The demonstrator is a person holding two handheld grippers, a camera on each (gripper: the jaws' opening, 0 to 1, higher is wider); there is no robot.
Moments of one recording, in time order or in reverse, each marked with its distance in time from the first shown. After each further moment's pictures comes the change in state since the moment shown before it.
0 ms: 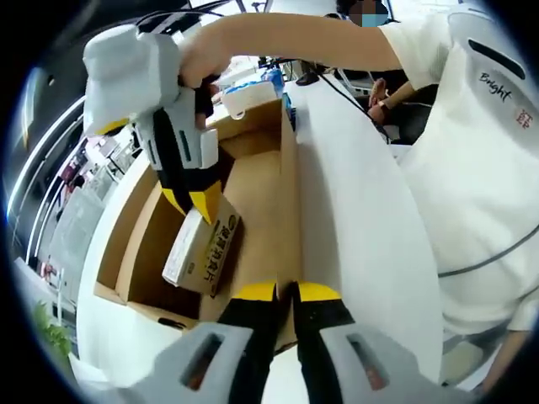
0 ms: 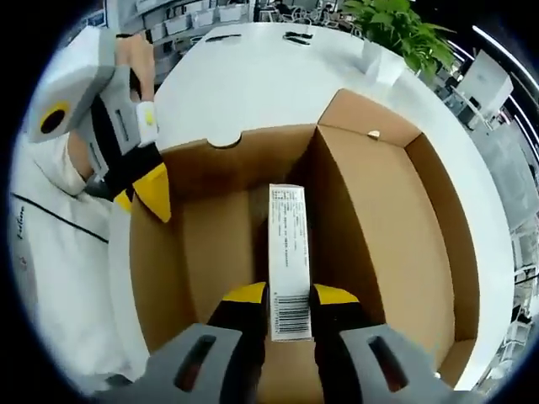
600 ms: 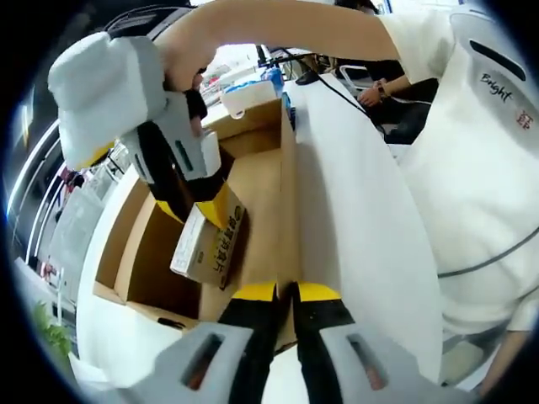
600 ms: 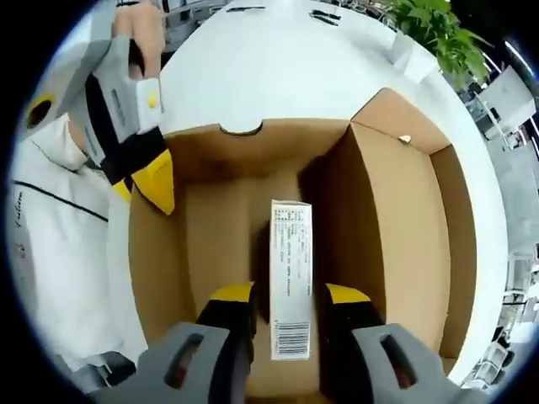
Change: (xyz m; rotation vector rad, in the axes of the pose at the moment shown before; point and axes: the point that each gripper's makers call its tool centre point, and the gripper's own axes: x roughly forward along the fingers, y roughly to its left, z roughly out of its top) left arm 0.000 0.000 0.000 -0.001 0.004 0.001; right arm 0.009 -0.009 0.005 -0.112 0.135 -0.003
